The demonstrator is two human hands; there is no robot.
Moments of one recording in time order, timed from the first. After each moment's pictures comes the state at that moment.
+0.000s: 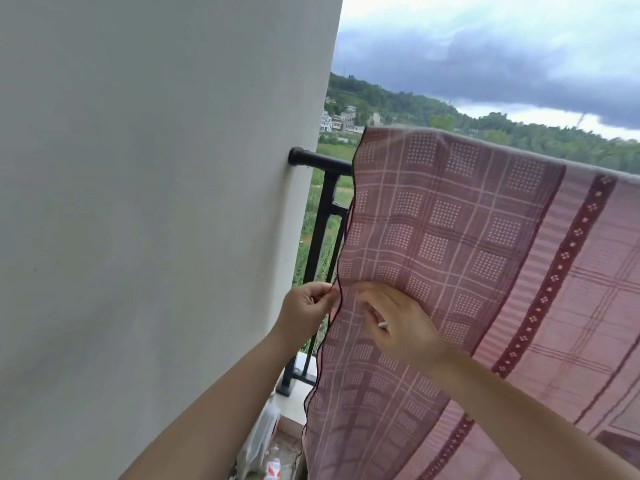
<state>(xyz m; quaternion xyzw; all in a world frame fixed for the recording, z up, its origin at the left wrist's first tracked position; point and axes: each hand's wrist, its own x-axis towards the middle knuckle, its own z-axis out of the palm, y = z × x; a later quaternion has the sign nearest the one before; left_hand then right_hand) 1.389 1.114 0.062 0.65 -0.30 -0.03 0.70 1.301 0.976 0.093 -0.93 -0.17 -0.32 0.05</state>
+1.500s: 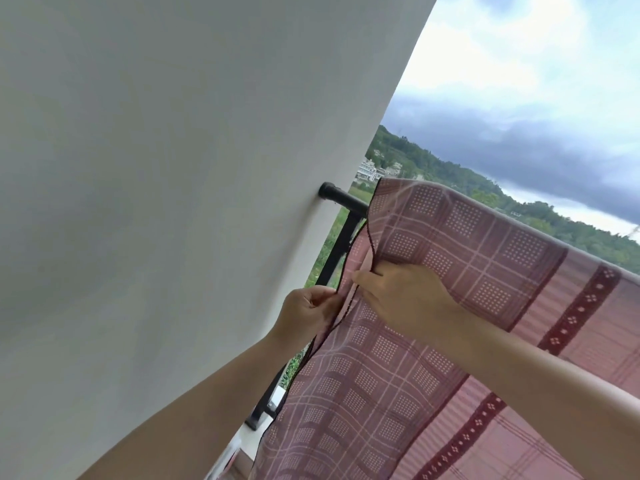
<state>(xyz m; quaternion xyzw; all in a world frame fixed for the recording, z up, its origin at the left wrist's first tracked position) 1.377 1.089 0.089 0.62 -0.23 0.06 0.75 1.313 0.983 0.204 -0.91 -0.20 -0.22 -0.28</state>
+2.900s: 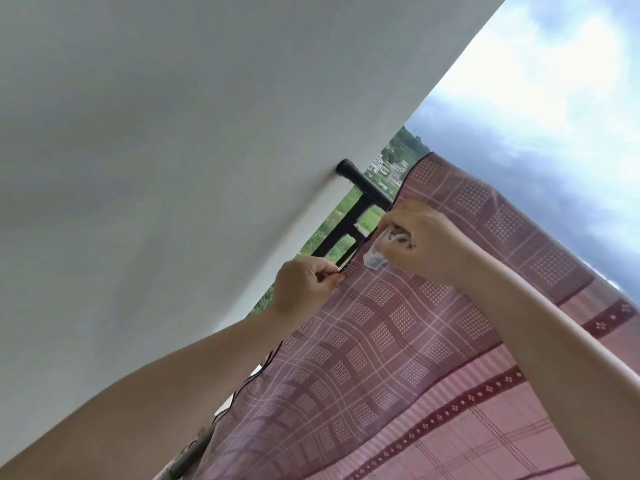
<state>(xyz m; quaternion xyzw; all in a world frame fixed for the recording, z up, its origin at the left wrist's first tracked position) 1.362 1.097 0.079 0.68 -0.15 0.23 0.68 1.317 1.020 0.250 -0.97 -0.16 -0.07 -0.15</state>
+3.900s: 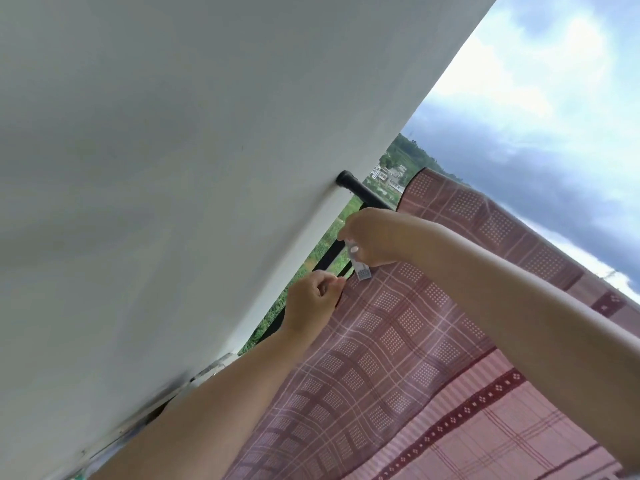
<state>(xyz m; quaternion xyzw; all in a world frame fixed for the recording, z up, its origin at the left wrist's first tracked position) 1.351 1.100 0.074 0.68 -0.12 0.16 0.71 1.346 1.079 0.240 -0.88 -0.15 0.08 -0.43</state>
